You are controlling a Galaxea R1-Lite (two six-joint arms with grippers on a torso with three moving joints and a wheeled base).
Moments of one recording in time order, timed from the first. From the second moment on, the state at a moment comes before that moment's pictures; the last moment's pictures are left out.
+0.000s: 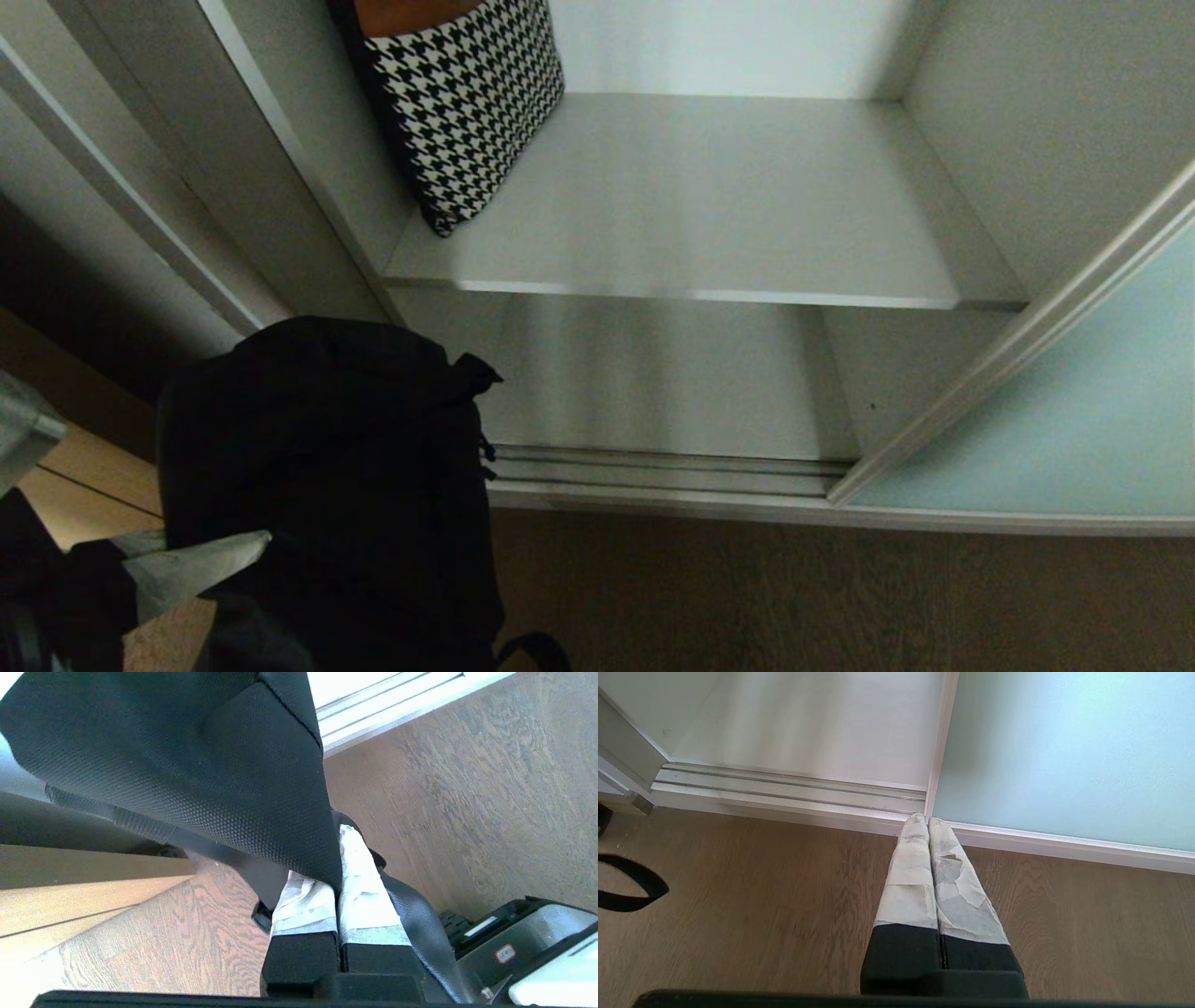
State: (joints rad) left arm -0.45 0.87 -0.70 0.17 -0.02 0.18; right arm 0.01 0.00 0.00 0.00 0.00 0.01
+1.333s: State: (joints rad) left arm -0.48 0.87 -0.94 0.26 -0.18 0.24; right arm 0.01 0.00 0.00 0.00 0.00 0.01
